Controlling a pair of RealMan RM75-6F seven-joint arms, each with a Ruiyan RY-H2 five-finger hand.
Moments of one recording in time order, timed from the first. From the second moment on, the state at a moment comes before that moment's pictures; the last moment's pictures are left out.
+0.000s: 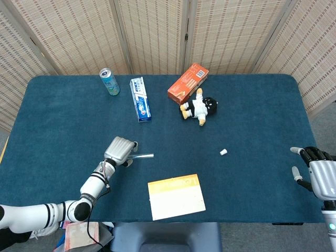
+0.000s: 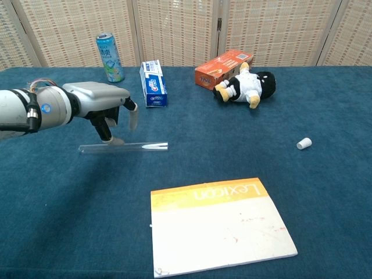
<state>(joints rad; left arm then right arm) -0.93 -1.52 -0.19 -1.53 0.72 0.87 0.74 0.10 -1.01 0.10 -1.68 -1.46 1.46 -0.06</state>
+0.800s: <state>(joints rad) -1.07 -1.63 -0.15 -1.42 0.51 0.84 0.78 0.09 -1.02 0.10 -1.66 -1.45 1.47 -0.04</state>
